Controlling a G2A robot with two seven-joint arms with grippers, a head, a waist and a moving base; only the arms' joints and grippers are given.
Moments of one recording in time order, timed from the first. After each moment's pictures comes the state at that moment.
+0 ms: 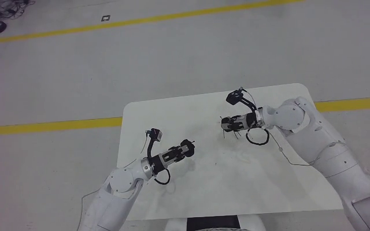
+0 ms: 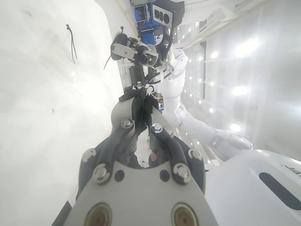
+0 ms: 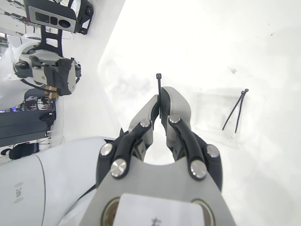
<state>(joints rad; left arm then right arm) 1.62 -1.05 -1.26 -1.72 -0.31 -0.34 -0.74 -0.95 -1.06 0.96 -1.40 -0.26 -0.34 1.08</state>
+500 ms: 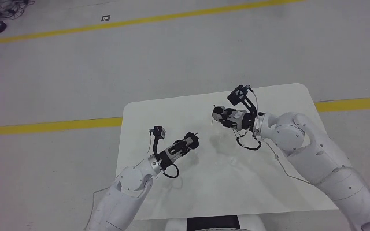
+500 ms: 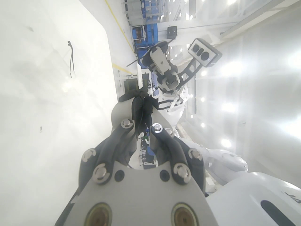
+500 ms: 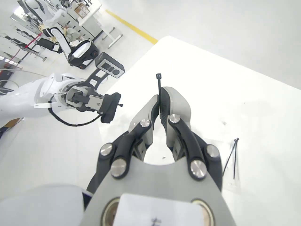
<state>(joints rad) 1.56 -1.08 -1.15 -1.67 -0.34 -0.34 -0.53 -1.16 -1.02 1.01 -1.70 -0.50 -0.34 0.57</state>
